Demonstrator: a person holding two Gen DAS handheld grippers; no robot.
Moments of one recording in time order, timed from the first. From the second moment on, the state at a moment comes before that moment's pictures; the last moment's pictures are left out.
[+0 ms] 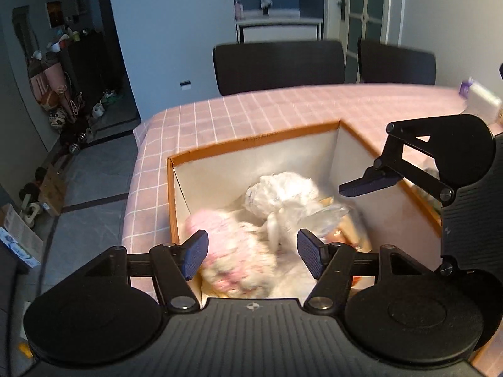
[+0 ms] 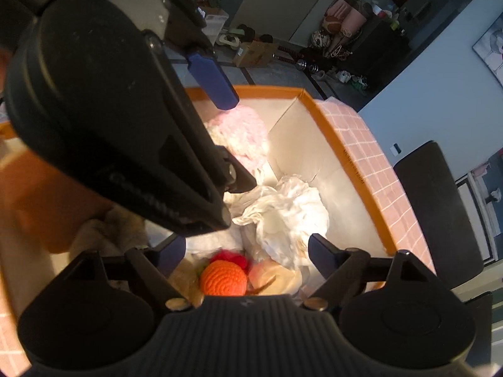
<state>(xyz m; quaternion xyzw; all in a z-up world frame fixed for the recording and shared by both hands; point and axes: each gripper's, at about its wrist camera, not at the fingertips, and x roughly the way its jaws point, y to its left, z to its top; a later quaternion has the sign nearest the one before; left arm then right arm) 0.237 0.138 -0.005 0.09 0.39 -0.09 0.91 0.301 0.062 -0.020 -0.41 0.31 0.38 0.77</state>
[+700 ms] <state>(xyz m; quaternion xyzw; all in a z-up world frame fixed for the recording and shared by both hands) 0.114 0.086 0.046 0.01 0.19 -0.10 0.98 0.176 -0.068 0.040 -0.22 0.18 0.36 0.89</state>
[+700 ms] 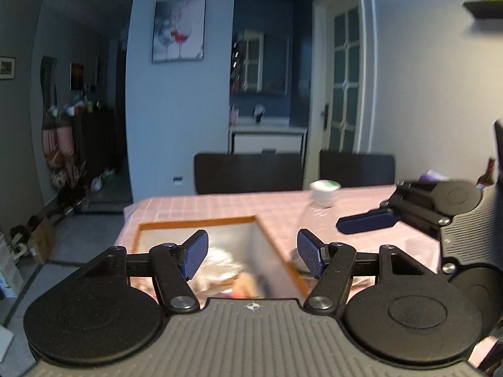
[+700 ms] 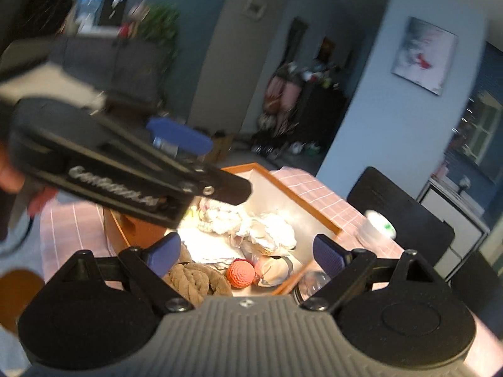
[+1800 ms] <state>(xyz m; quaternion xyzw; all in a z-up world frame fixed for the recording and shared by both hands) 0.099 -0.079 -0.049 0.05 0.21 -0.19 0.96 0.155 -0.280 -0.078 -0.01 0.25 0.08 0.96</state>
